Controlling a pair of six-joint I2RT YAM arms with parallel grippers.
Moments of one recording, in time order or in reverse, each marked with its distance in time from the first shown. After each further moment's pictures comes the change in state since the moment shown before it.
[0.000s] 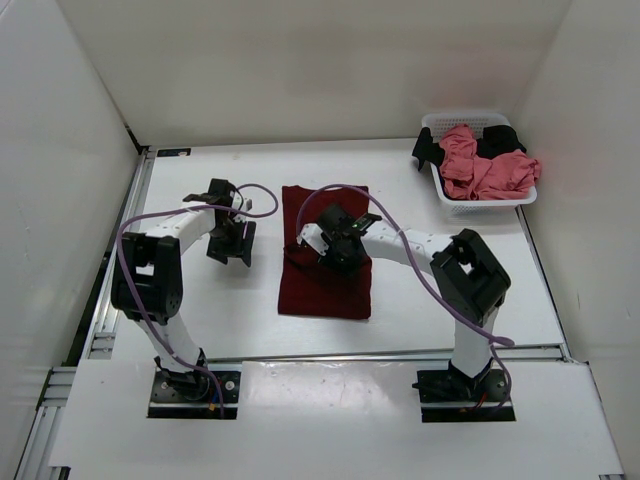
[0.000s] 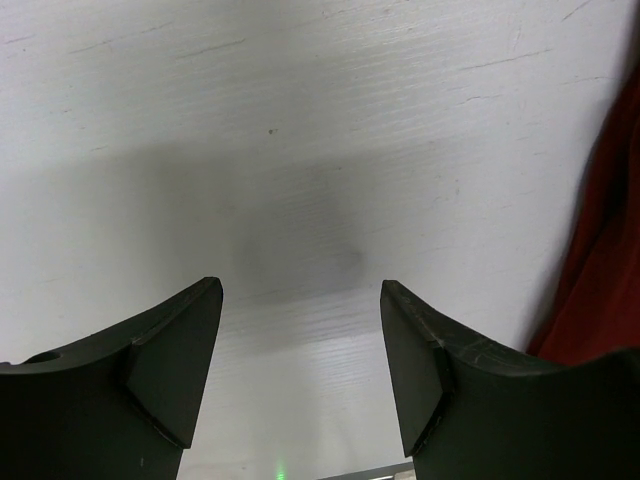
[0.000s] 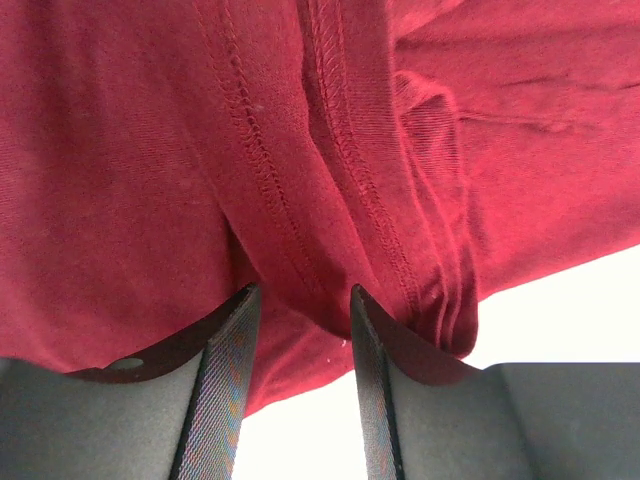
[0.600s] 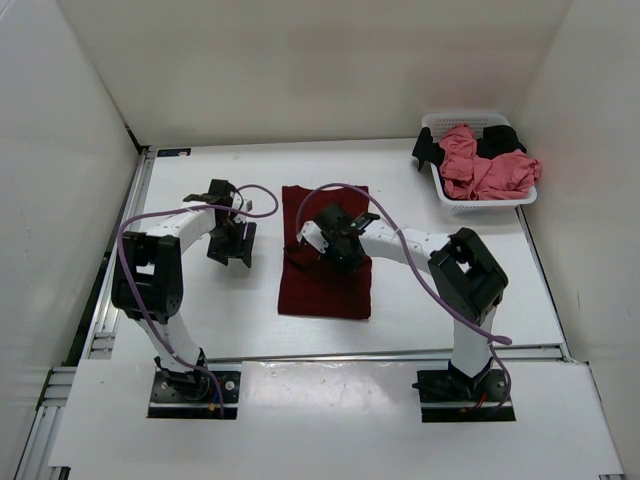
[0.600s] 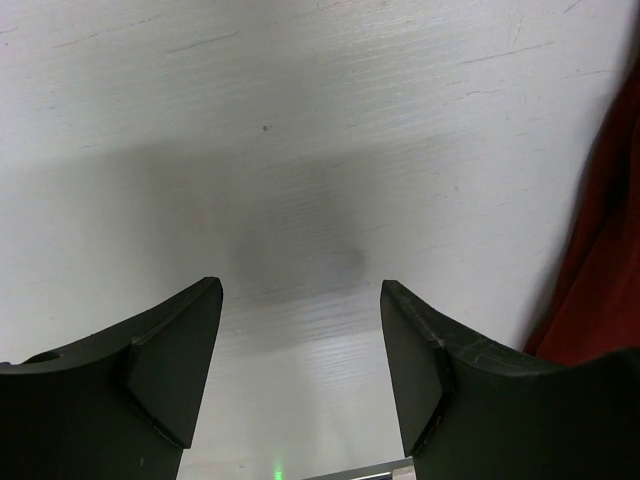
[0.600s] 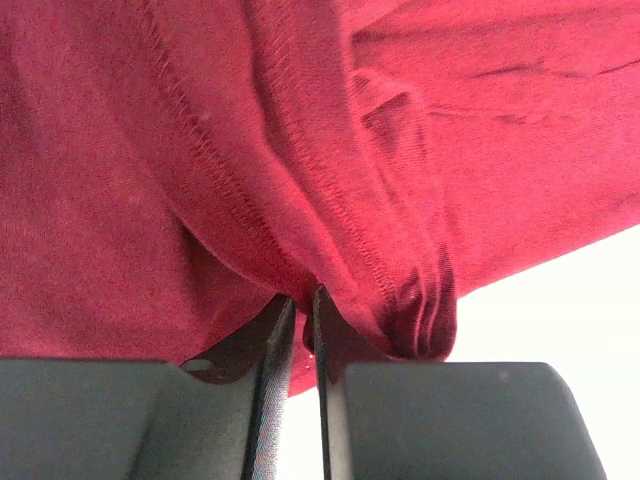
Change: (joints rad) left arm 0.002 0.009 0.000 -0.006 0.011 0.000; right arm -0.001 0.030 0.014 0.001 0.066 0.005
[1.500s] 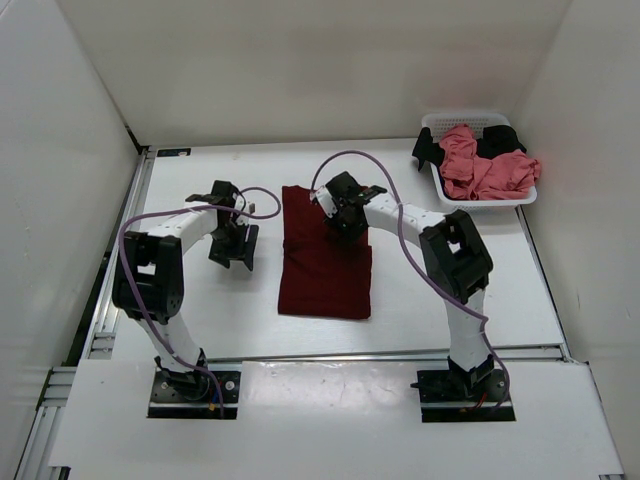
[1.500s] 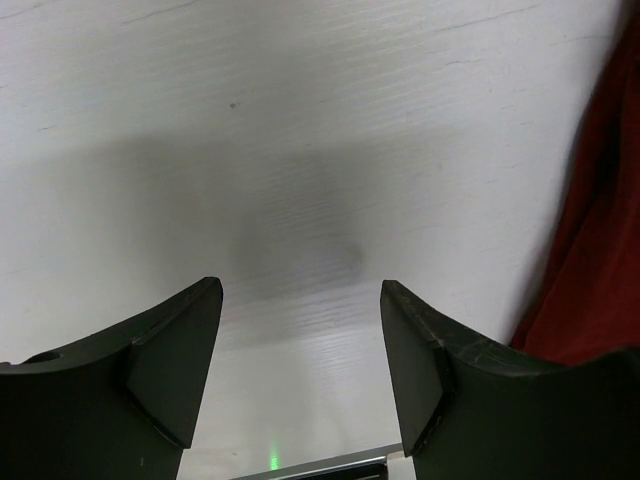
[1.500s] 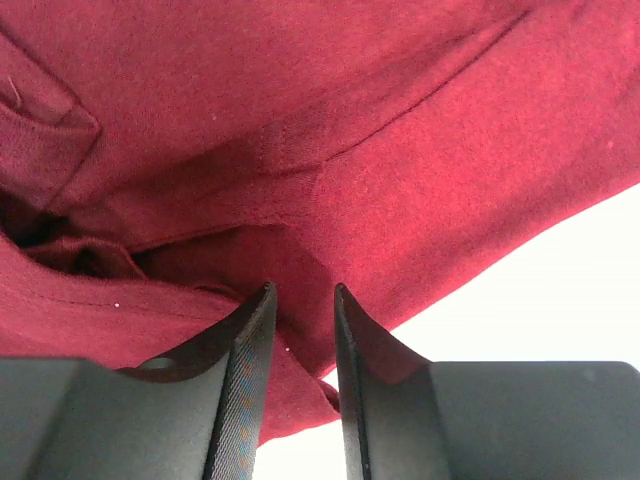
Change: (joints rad) left arm -0.019 0.000 0.000 -0.031 0.011 0.000; right arm -0.167 0.173 0.237 0.018 -0.042 0.129
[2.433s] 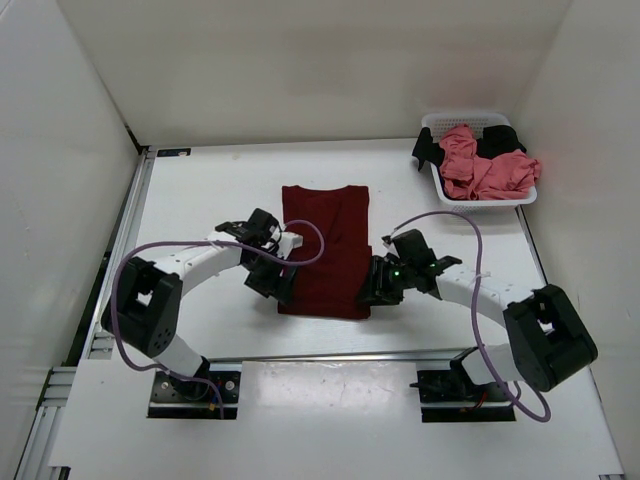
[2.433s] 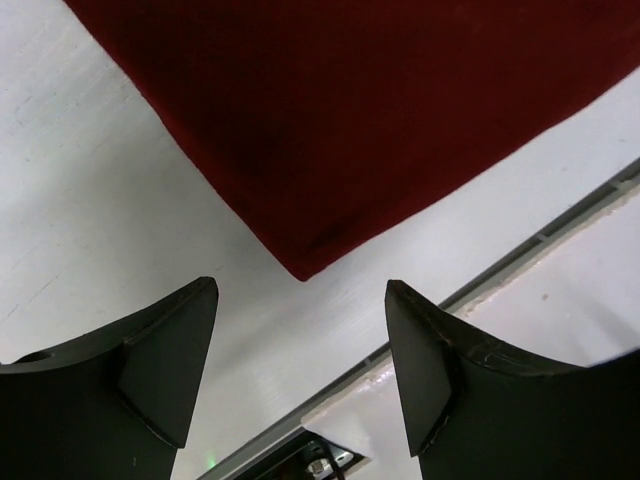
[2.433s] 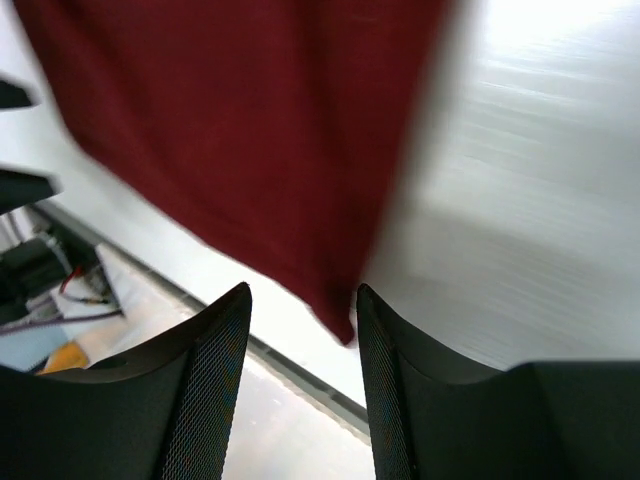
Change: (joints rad) left arm -0.325 -0.203 -0.200 0.042 0.232 0.000; right arm -0.127 -0.717 -0.931 0.343 -0.486 0.967
